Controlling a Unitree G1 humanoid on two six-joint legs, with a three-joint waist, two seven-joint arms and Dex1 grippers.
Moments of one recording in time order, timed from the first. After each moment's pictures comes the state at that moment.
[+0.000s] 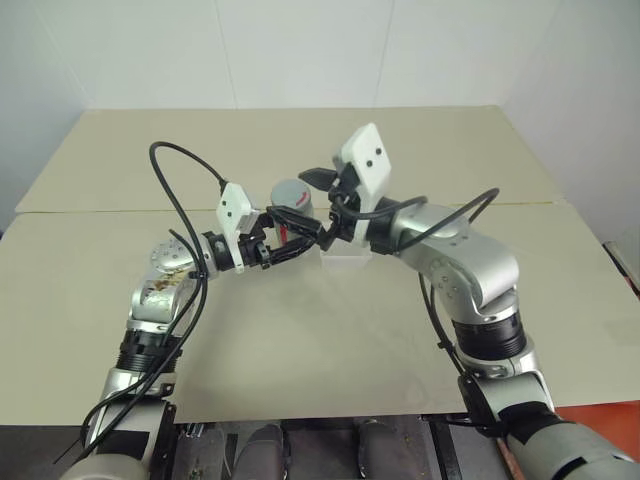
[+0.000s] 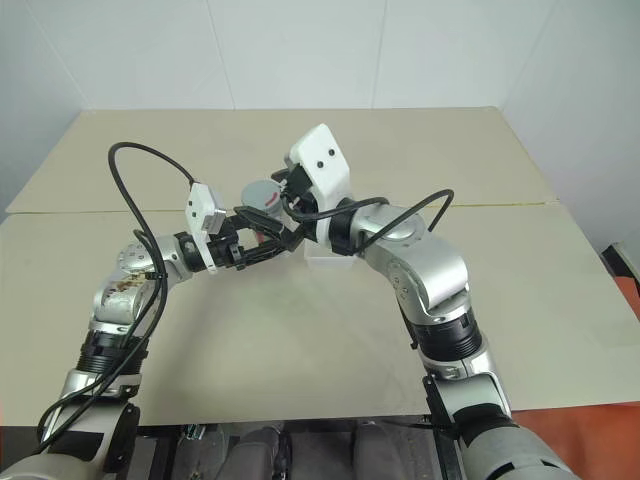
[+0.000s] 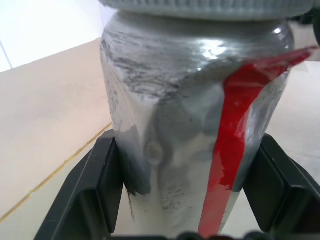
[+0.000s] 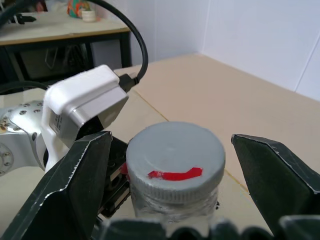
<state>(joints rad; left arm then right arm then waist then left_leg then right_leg) -0.58 0.44 0.00 0.10 -0.37 0.30 -0.98 -0.81 -0.25 0.18 -0.27 0.43 0.81 0.50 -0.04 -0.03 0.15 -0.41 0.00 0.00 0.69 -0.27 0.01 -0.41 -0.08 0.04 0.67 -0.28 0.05</state>
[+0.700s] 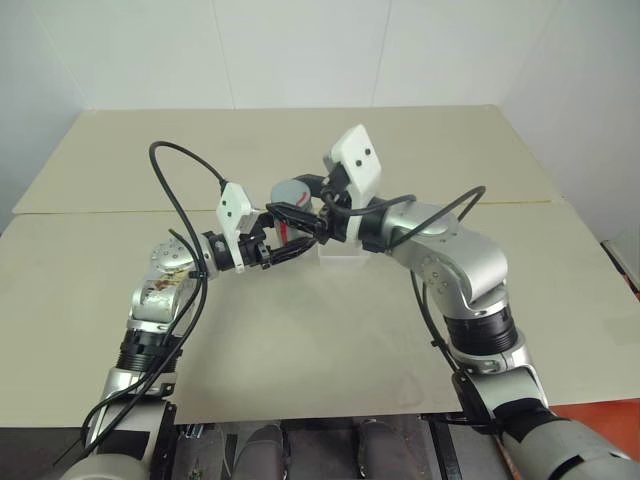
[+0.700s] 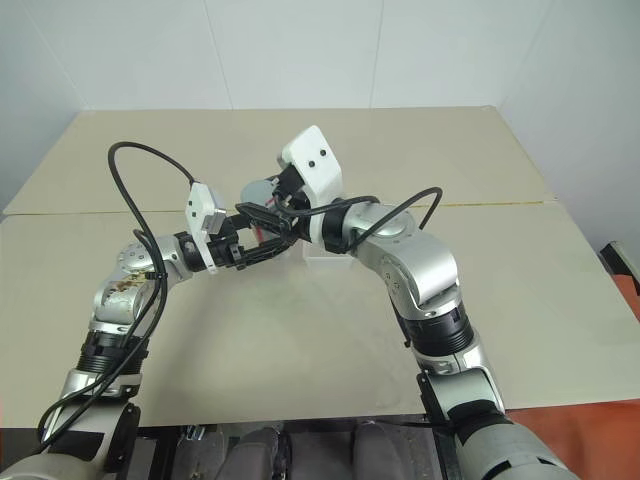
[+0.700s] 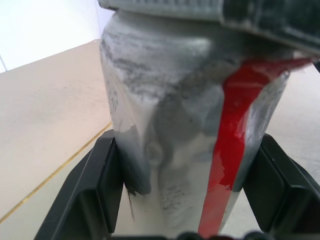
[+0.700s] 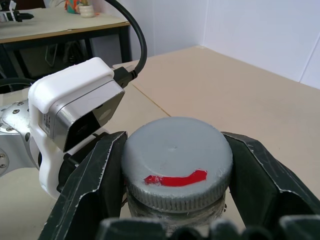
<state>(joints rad) -0.58 0.44 0.00 0.10 -0.37 0.30 -0.99 -0.84 -0.22 0.19 -0.23 0.41 0.82 0.50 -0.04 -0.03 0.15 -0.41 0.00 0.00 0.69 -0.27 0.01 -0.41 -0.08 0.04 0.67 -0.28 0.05</state>
